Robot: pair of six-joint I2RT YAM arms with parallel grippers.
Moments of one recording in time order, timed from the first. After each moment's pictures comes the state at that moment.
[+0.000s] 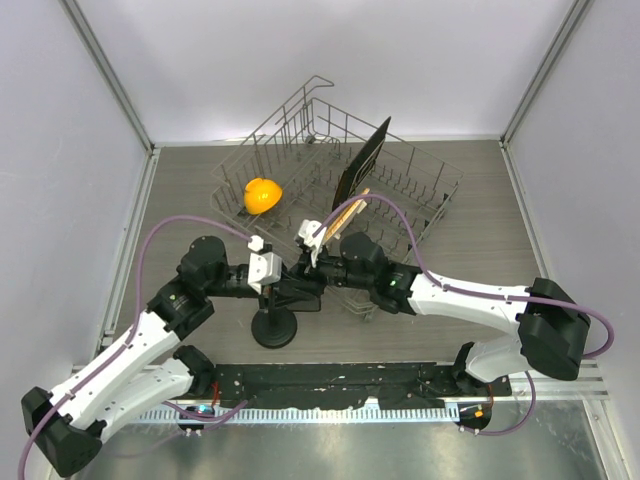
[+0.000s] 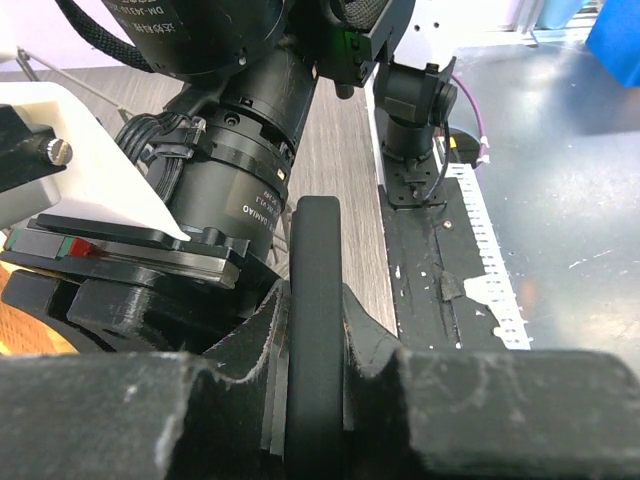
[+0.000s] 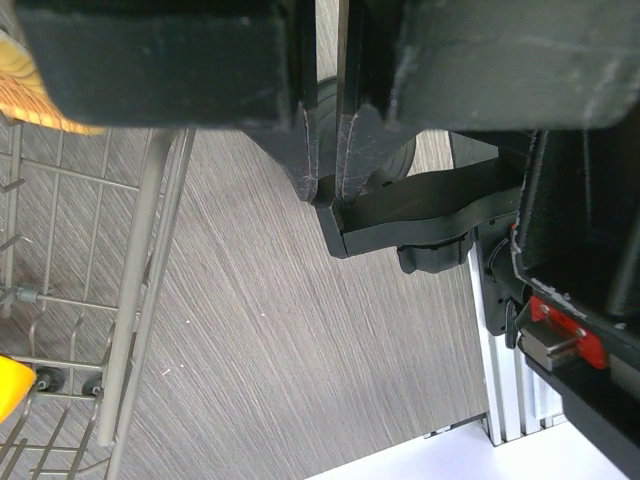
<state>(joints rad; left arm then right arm) -0.68 0.76 0.68 -0.06 0.87 0.17 1.04 1.37 0.85 0.31 -0.25 0.10</state>
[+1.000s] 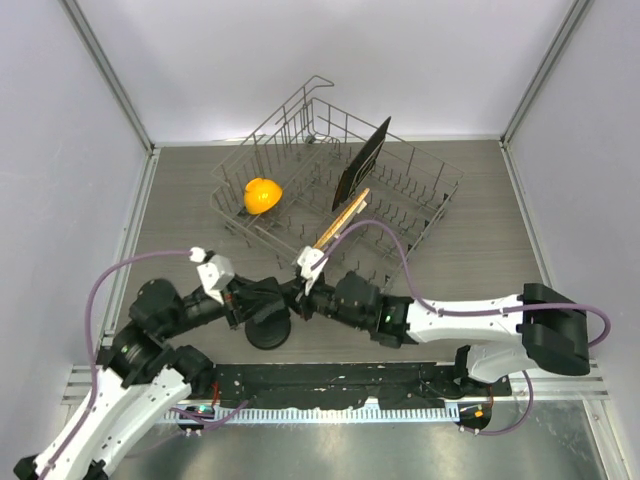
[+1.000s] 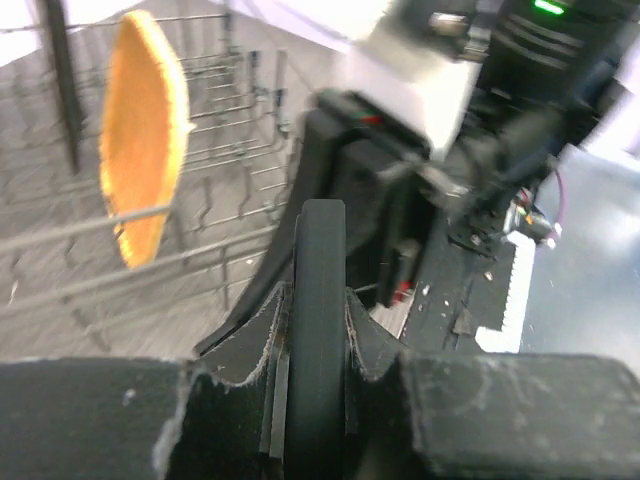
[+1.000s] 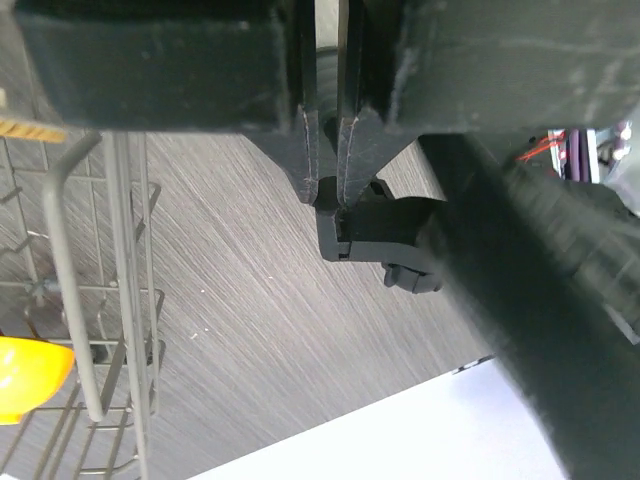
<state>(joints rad) -0.60 0.42 0.63 -0.28 0.59 -0.08 1.22 1.35 0.74 0.52 0.08 0.13</state>
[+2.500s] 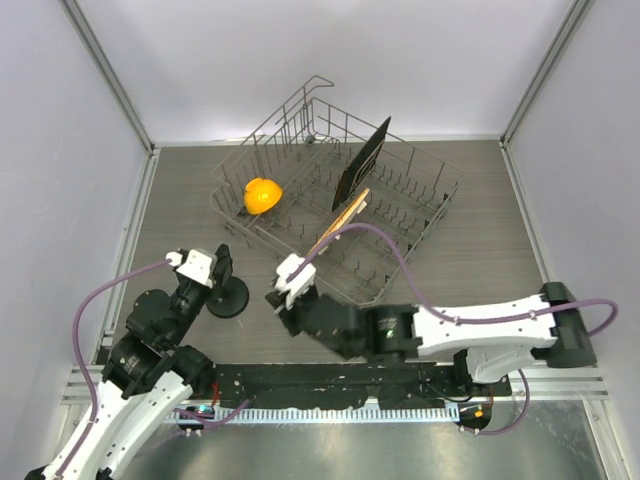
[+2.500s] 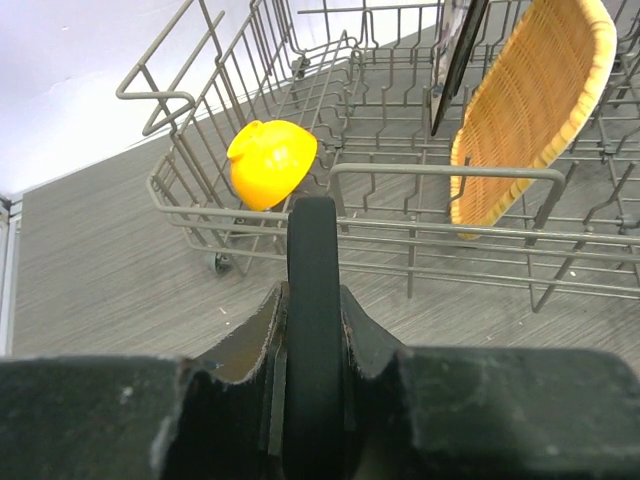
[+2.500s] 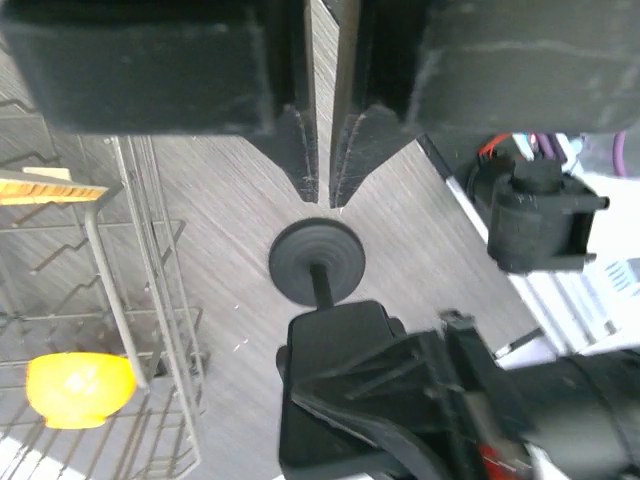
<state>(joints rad) -0.57 0.24 0.56 -0.38 -0.18 0.16 1.60 1.40 1.18 -0.01 0.73 0.21</state>
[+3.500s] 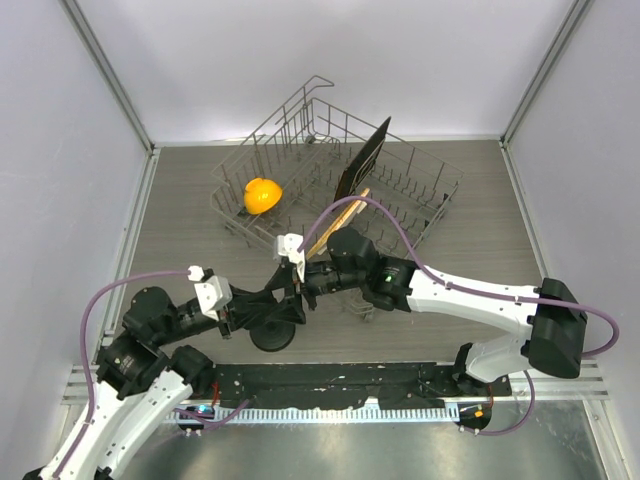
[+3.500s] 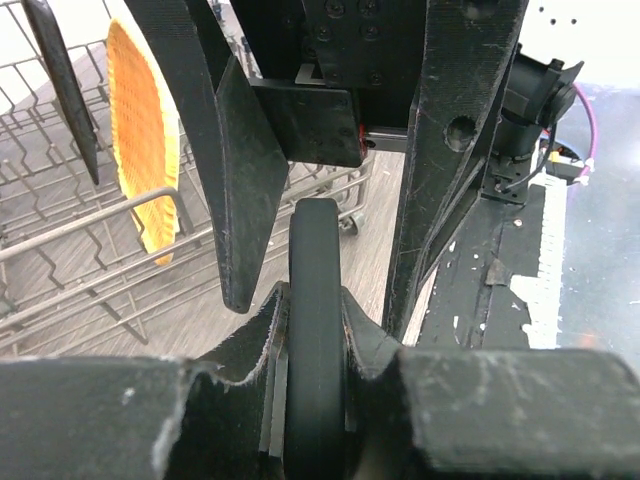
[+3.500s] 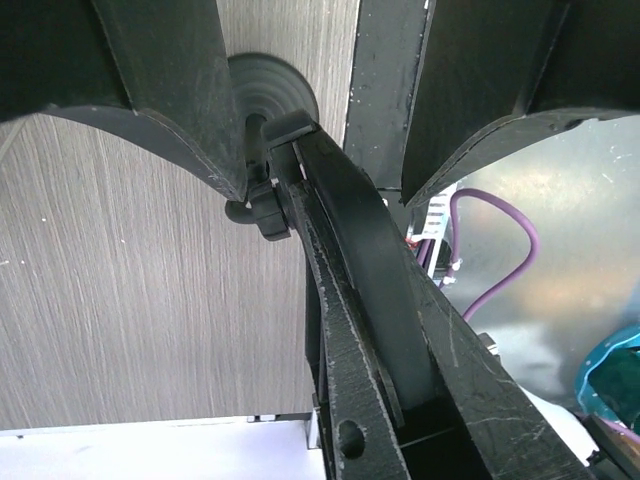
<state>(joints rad) -0.57 0.25 0.62 -0.47 0.59 0.07 1.11 1.38 1.03 0.13 -0.54 -0.01</state>
